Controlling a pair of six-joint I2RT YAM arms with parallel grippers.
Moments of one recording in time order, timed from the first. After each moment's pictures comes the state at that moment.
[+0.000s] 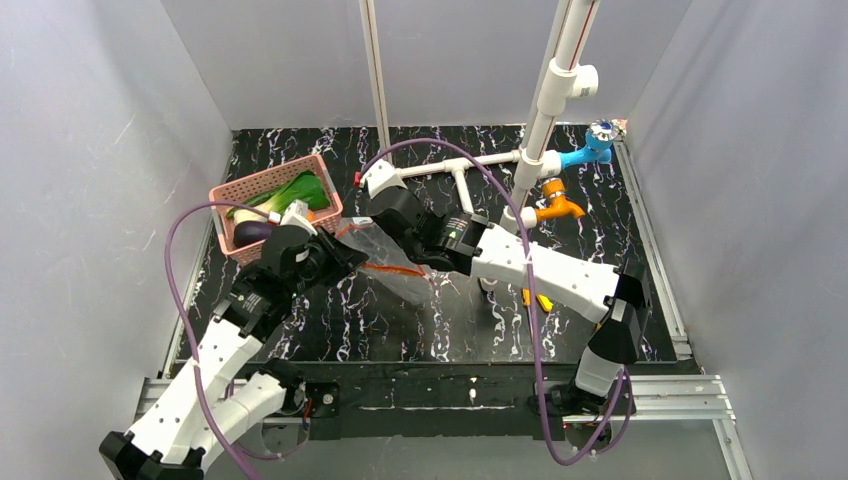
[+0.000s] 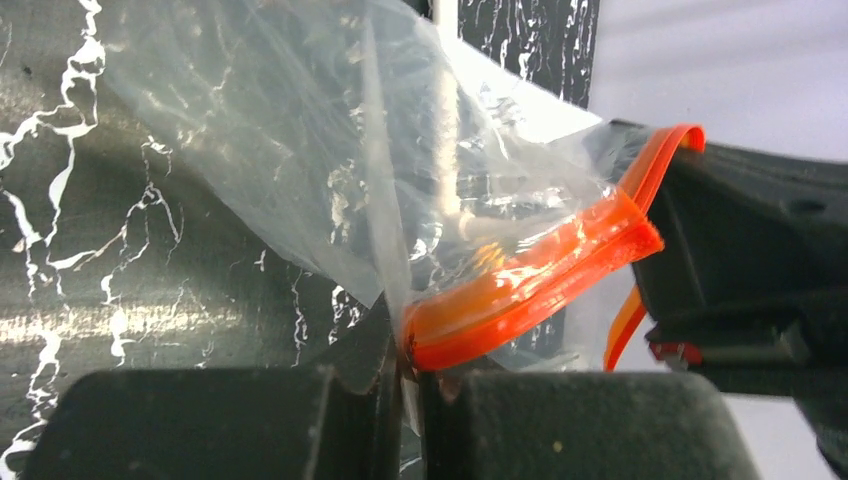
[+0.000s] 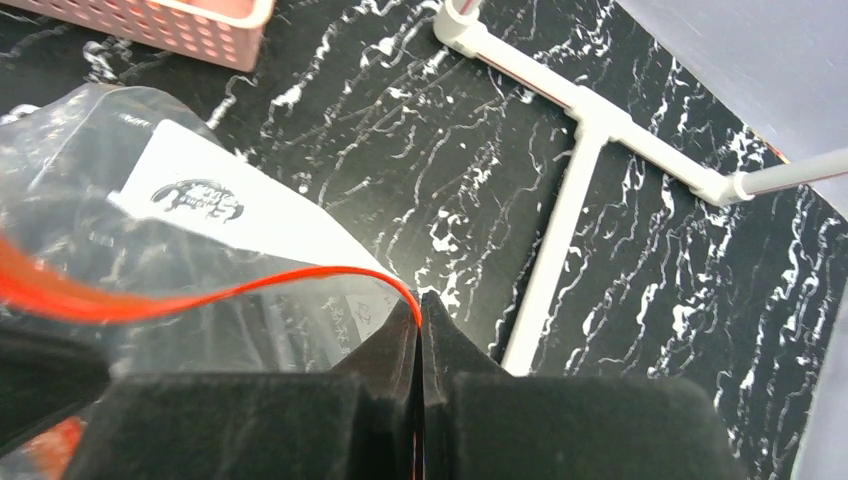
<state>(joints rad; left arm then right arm) -0.49 0.77 0.82 -0.57 0.03 -0.99 1.17 1.72 1.71 -0.64 0.64 0.08</state>
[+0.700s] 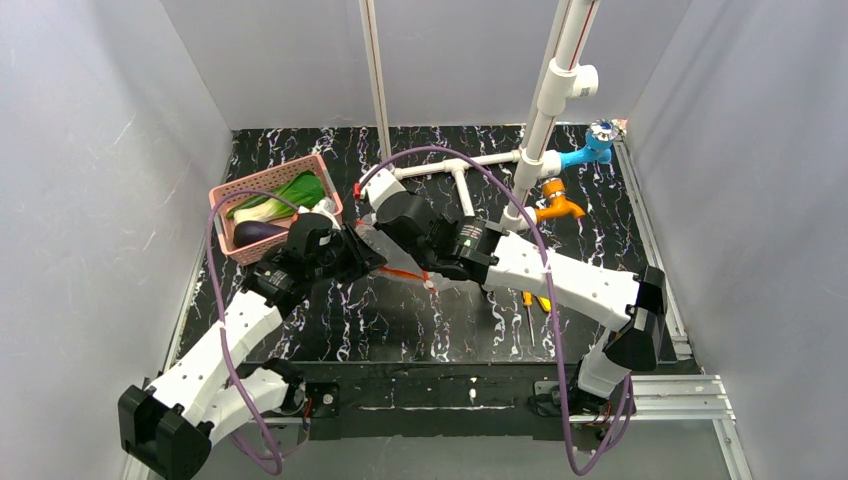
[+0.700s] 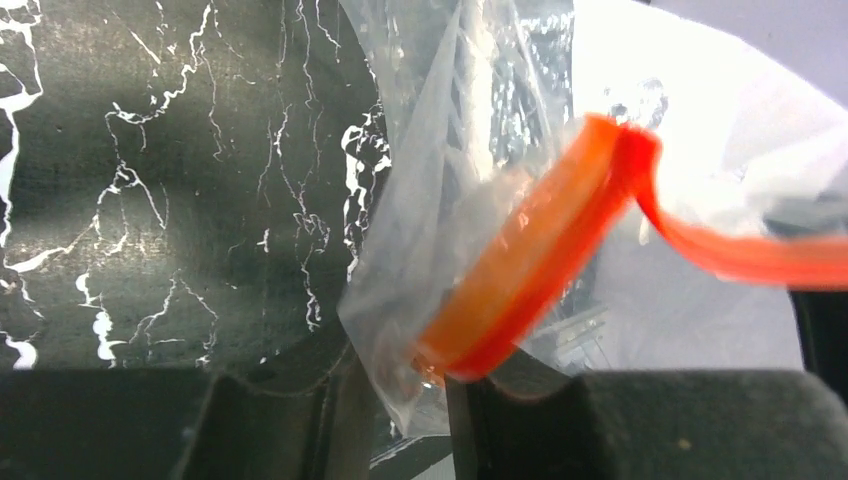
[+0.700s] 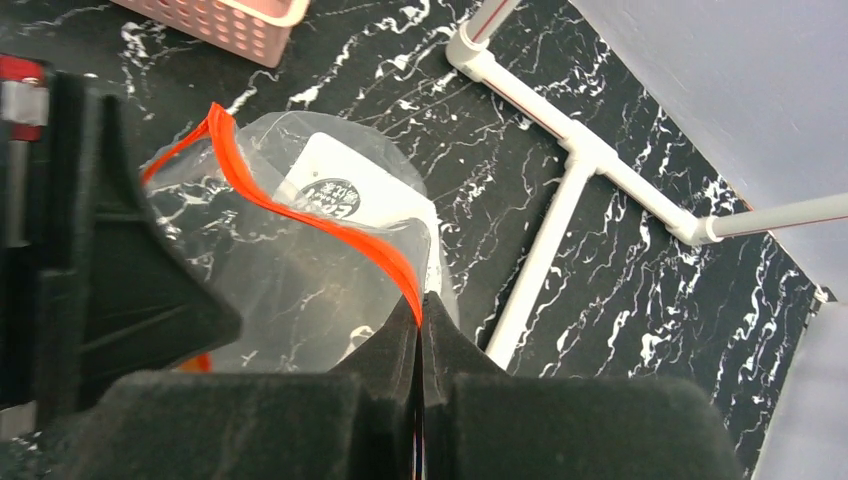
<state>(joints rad) -0.49 0.93 0.79 -0.51 0.16 -0.94 1.18 1.63 1.64 -0.60 0.61 -0.05</state>
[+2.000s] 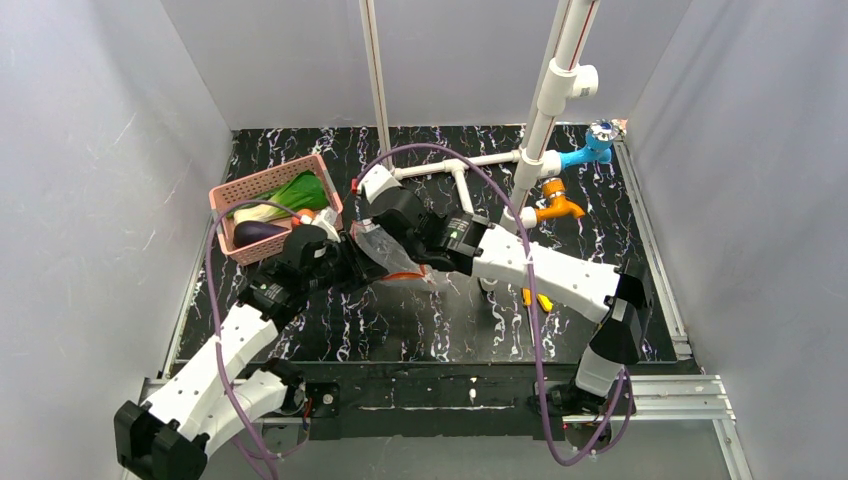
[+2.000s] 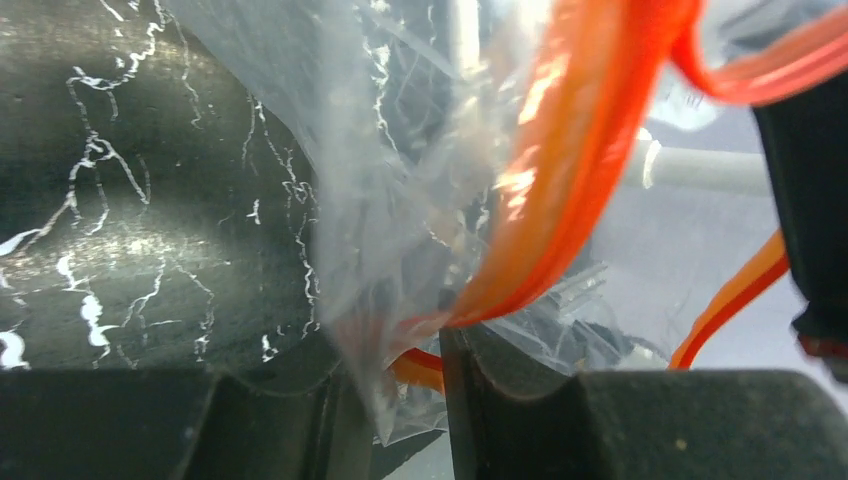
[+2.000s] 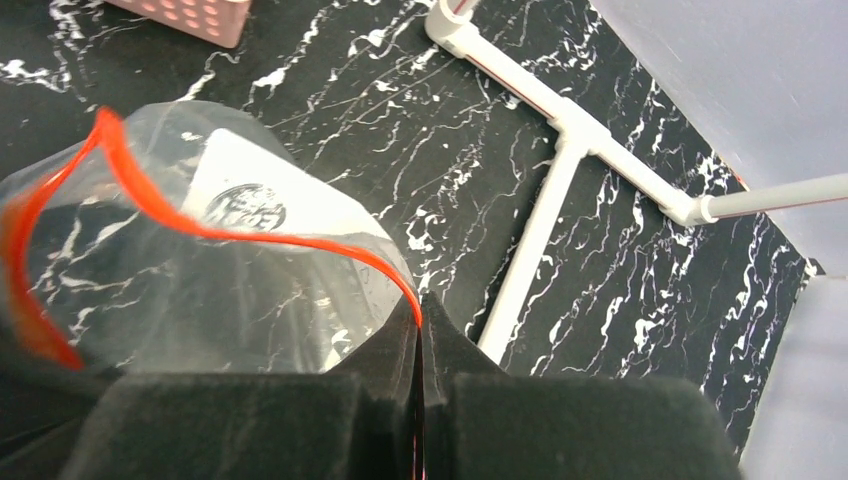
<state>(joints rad) -0.49 0.87 0.71 -0.46 0.25 -0.93 1.17 1.71 1.68 -0.61 0.62 -0.04</state>
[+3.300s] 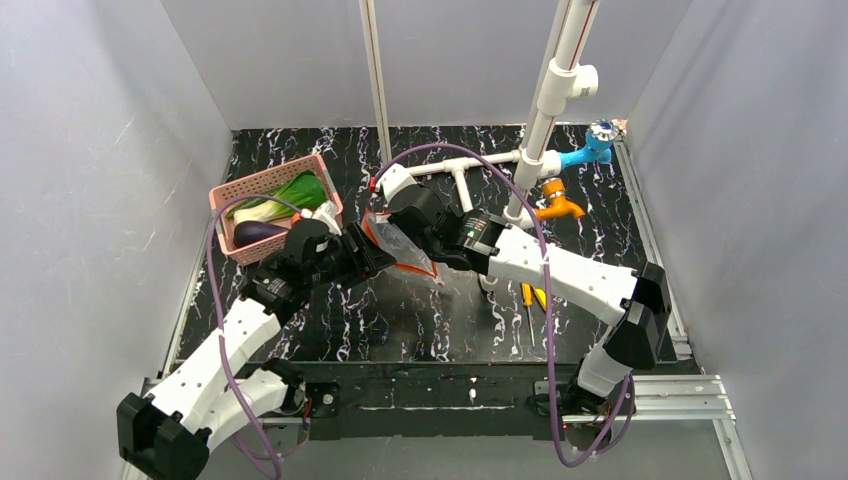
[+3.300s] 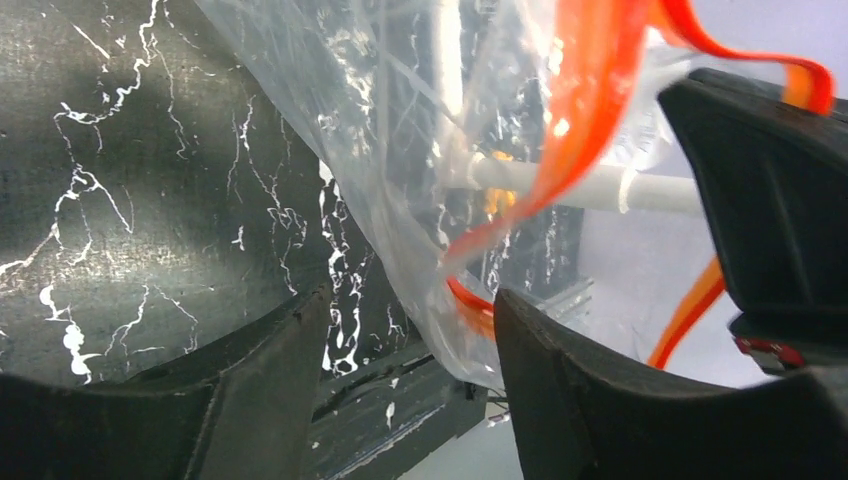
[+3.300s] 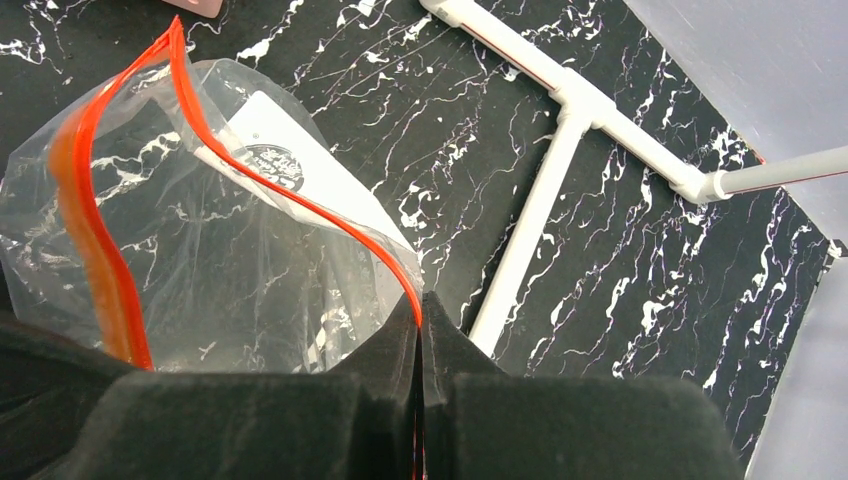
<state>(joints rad) -0.49 0.90 0.73 -0.43 0.22 -0.94 1.11 1.63 1.57 -0.59 0.57 -0.03</state>
